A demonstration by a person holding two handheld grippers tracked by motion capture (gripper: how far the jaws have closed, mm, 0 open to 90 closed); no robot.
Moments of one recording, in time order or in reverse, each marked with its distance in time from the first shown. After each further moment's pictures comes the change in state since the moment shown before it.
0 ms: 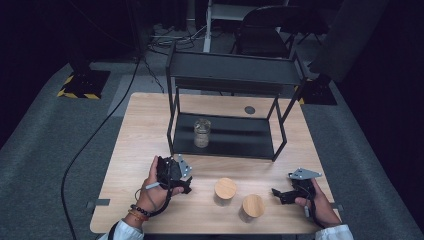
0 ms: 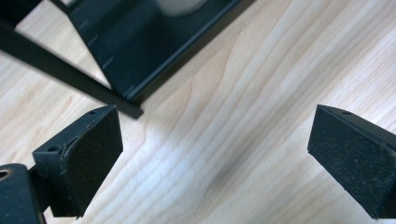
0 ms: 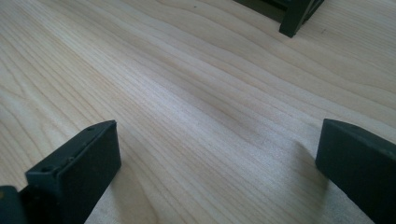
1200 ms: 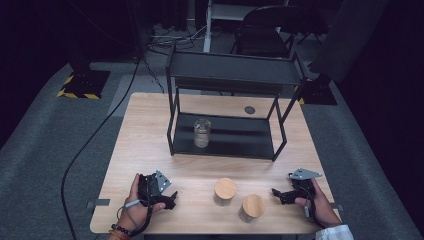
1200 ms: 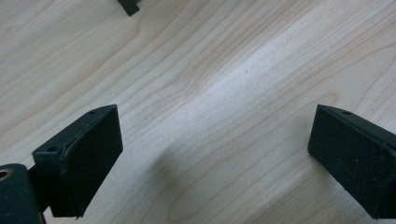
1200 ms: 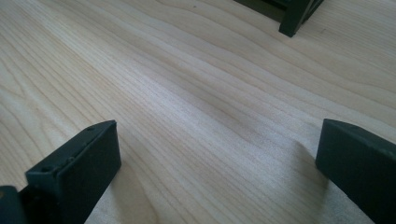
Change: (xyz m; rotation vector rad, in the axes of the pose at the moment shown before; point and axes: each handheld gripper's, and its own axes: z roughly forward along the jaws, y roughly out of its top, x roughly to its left) left arm 0.005 -0.066 -0.018 0.006 -0.080 -0.161; right arm 0.000 0.000 0.000 0.000 -0.001 0.001
